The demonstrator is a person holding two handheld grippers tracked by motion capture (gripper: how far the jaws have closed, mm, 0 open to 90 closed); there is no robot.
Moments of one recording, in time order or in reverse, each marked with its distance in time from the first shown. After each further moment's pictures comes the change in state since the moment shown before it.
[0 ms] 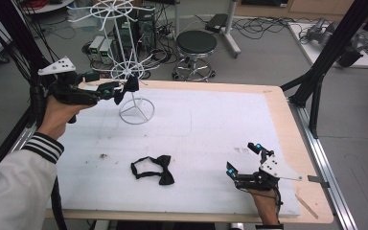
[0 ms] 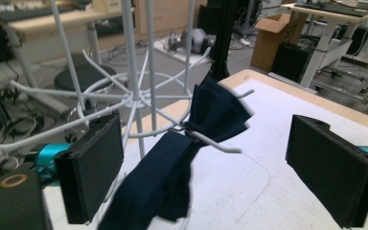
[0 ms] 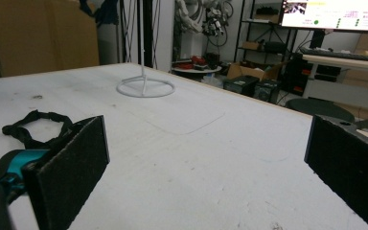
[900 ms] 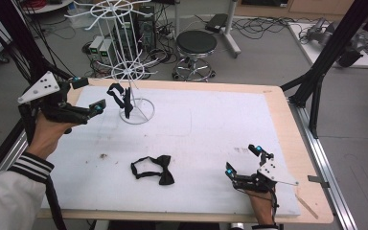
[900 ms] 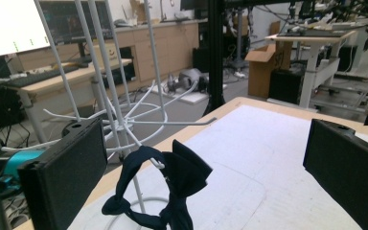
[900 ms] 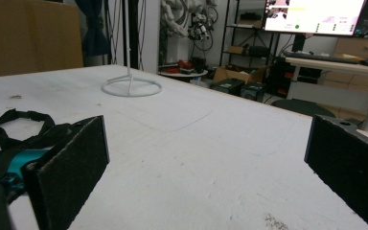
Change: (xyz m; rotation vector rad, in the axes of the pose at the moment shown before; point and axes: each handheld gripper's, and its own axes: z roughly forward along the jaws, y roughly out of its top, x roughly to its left) left arm -0.028 -0.024 -0.038 -0.185 -0.013 0.122; right arm 0.004 -0.014 0.001 -0.031 -0.066 -0.001
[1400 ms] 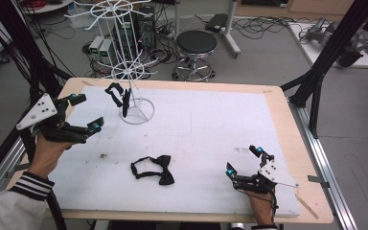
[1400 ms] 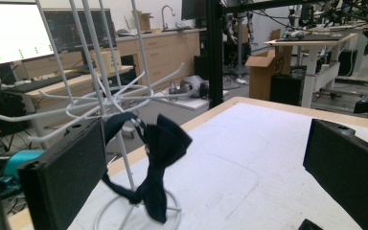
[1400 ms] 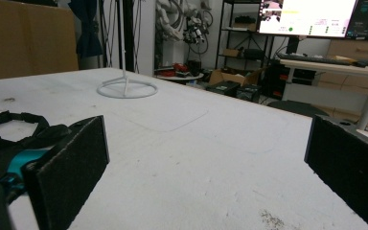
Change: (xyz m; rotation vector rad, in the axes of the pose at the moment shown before) left arm -0.023 -0.039 -0.019 -0.039 0.012 0.022; right arm -0.001 -0.007 -0.001 -0.011 -0.014 0.007
